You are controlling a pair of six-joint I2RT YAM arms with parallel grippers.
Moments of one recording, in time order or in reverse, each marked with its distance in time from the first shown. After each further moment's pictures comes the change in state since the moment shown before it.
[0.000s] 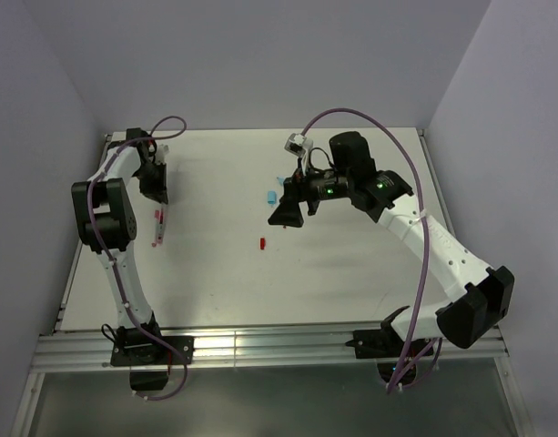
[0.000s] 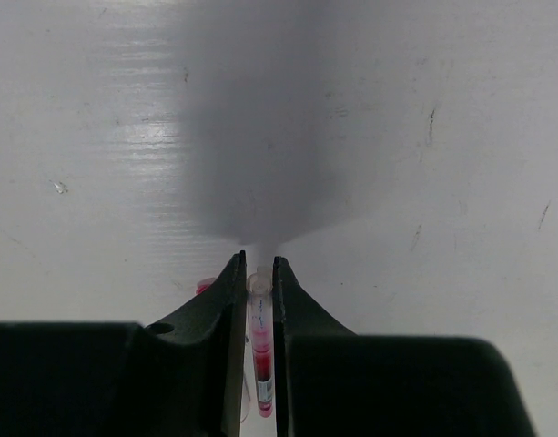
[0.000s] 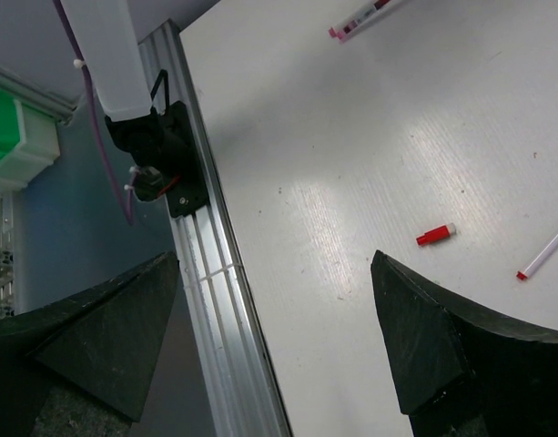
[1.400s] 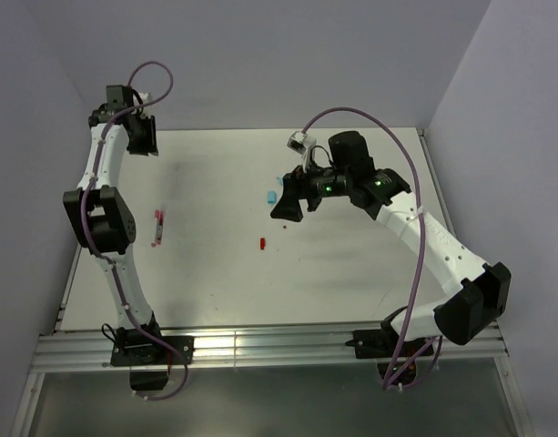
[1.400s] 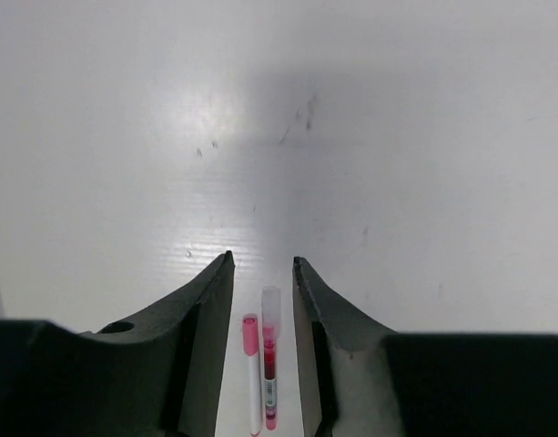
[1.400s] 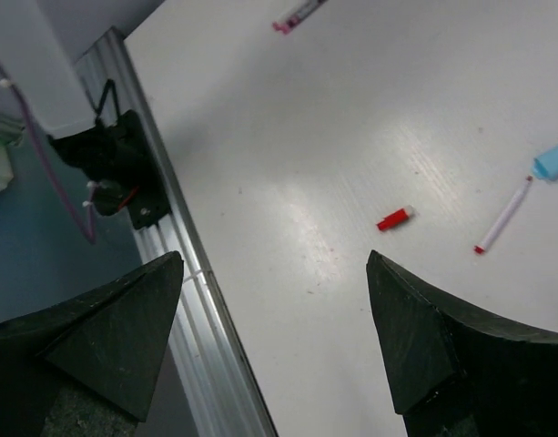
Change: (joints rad) left arm -0.005 0.005 0.356 -0.047 -0.073 -0.049; right arm -0.010 0.023 0.000 -0.009 0.070 -0.001
